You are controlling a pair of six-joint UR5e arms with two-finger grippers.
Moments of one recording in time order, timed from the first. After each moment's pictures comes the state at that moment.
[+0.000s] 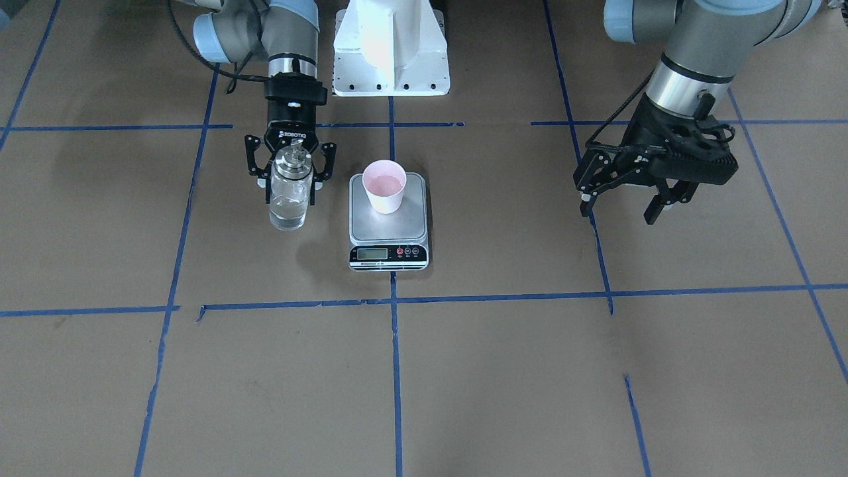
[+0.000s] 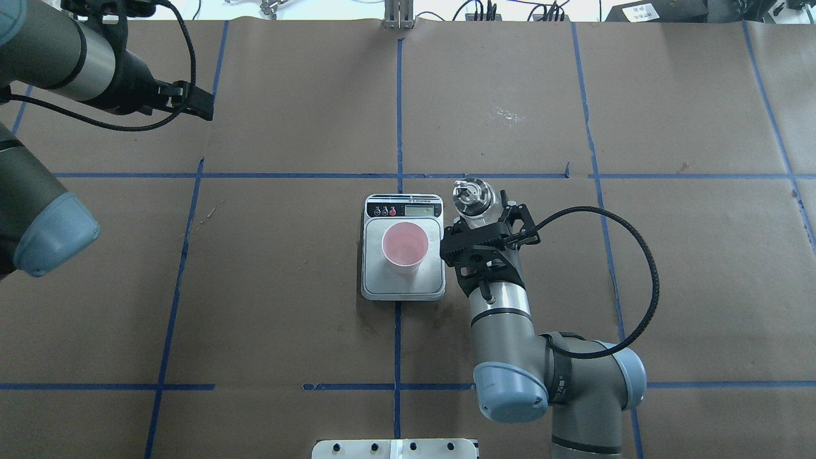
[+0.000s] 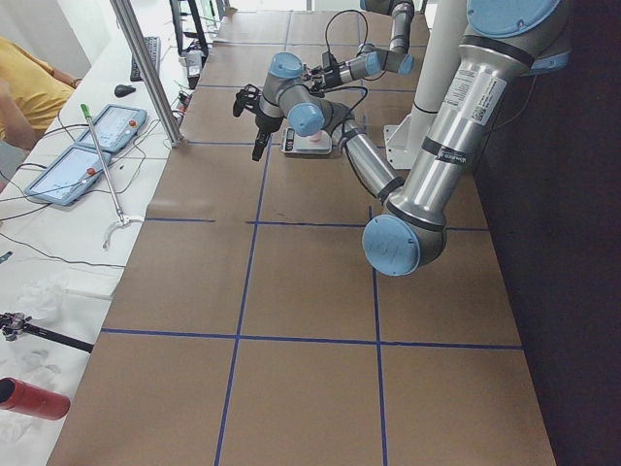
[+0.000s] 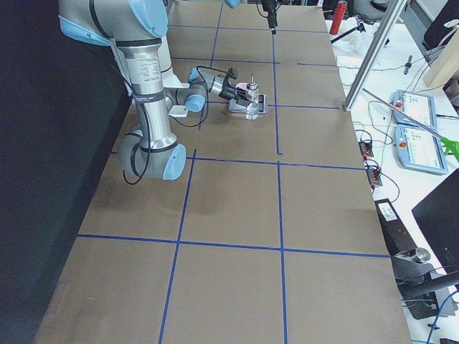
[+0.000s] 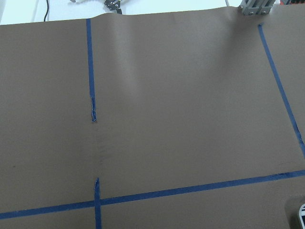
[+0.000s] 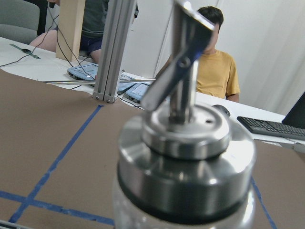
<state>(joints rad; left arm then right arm) -0.93 -1.98 -1.95 -1.67 -1.95 -0.86 0.21 -1.26 1.85 -1.27 0.58 1.21</state>
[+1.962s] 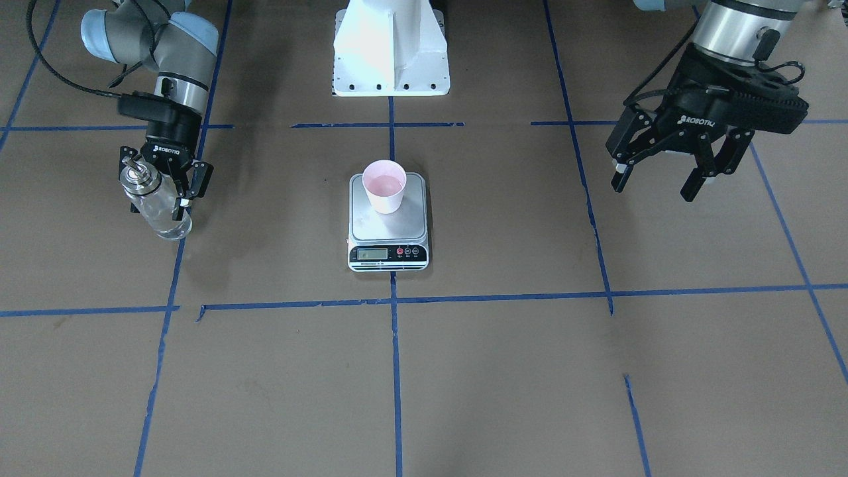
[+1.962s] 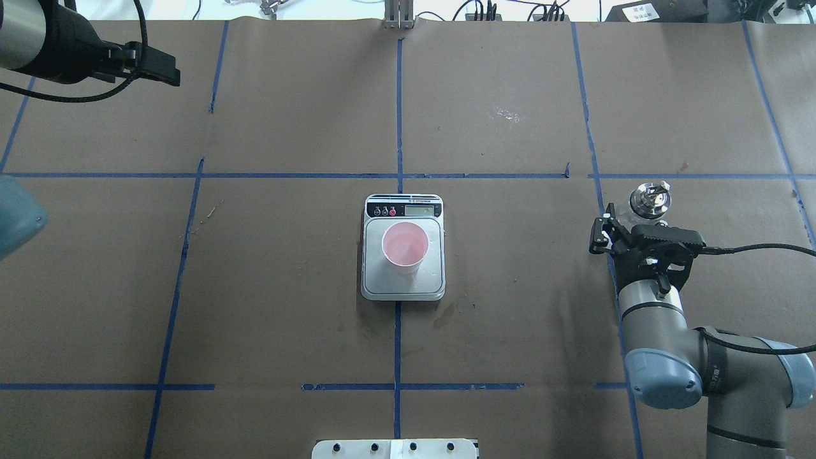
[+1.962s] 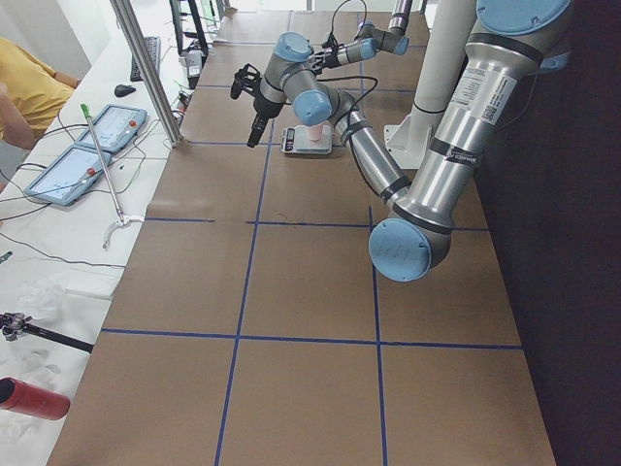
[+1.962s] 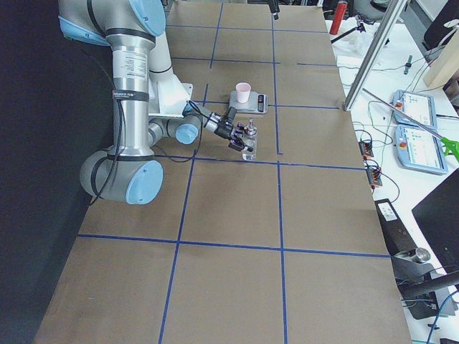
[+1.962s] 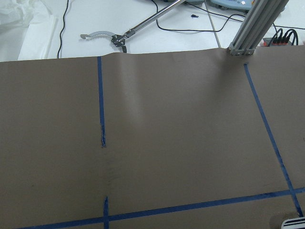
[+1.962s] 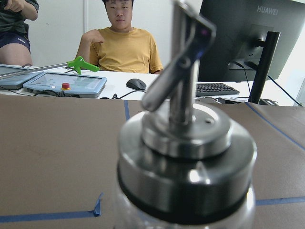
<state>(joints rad) -1.01 -1.96 -2.06 -1.65 -1.96 -0.86 0.25 -1.61 1.94 -1.29 0.58 1.58</state>
